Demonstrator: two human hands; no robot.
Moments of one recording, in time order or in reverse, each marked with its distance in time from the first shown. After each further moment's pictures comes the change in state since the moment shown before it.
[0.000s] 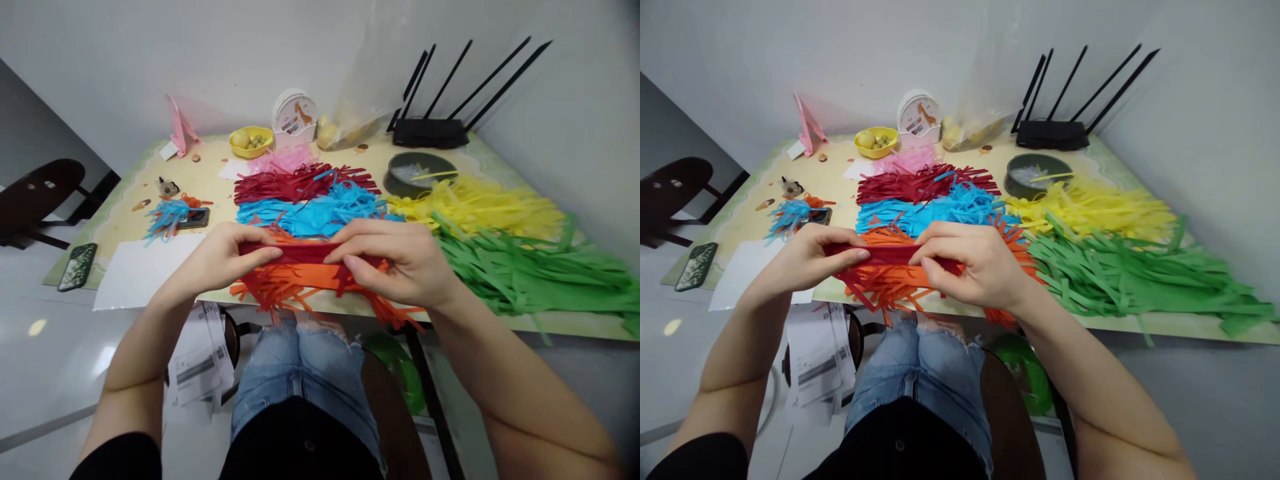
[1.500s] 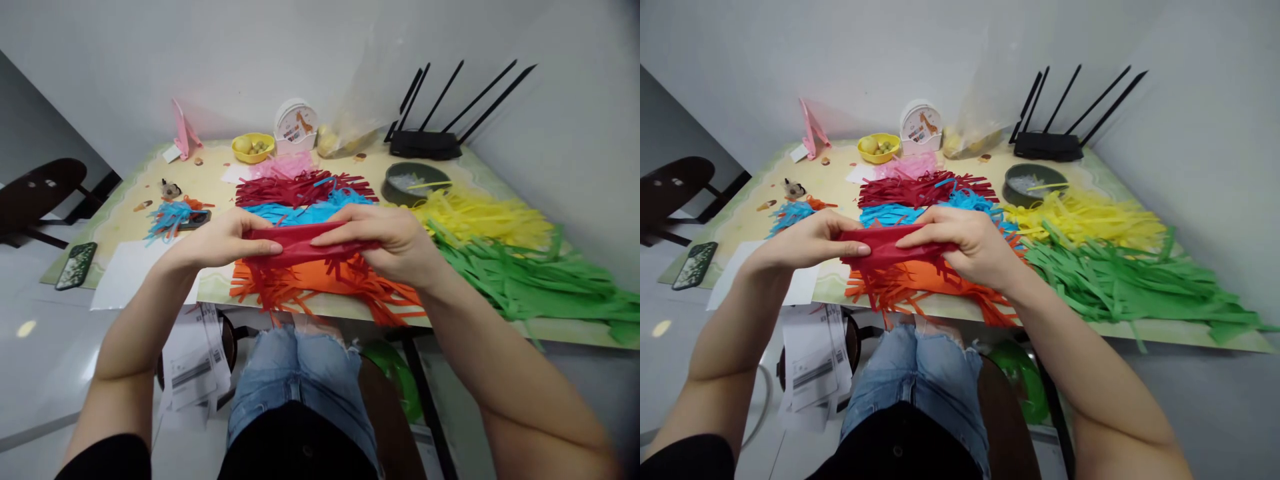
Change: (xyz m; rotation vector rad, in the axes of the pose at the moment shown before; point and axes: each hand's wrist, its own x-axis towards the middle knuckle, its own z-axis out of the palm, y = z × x) left_hand 0.021 -0.003 -0.024 -0.098 -0.271 -0.099; right_hand 0.014 0.023 -0.011 0.030 -0.093 -0.093
